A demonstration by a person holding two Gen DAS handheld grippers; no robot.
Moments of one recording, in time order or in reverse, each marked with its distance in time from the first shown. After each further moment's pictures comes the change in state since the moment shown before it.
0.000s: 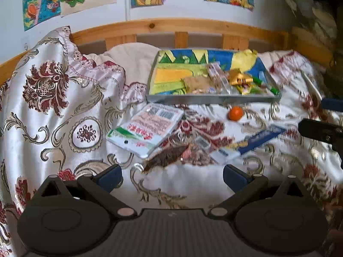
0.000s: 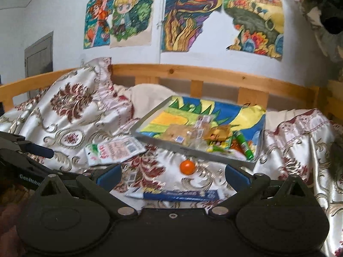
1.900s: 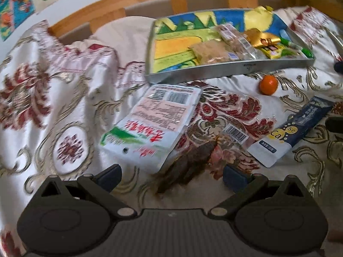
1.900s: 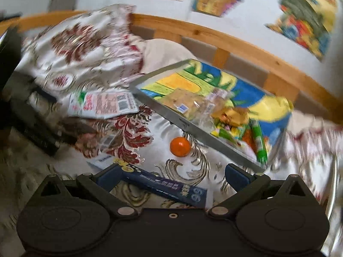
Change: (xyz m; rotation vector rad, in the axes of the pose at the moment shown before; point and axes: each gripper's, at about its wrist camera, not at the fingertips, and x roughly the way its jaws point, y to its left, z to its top) left arm 0.099 0.009 0.023 0.159 0.165 0.066; right arm 0.088 -0.026 -0.006 -0.313 0.178 0.071
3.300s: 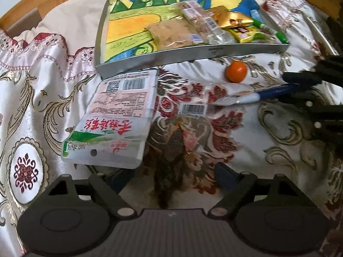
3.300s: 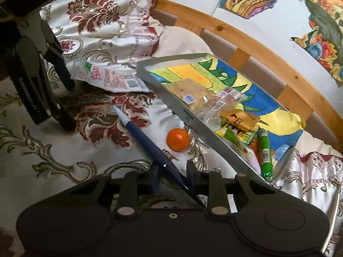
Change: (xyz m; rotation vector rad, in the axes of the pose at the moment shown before) left arm 0.021 0.001 0.032 0.059 0.166 -0.226; right arm 0.035 -0.003 -0.010 -0.154 0.027 -0.001
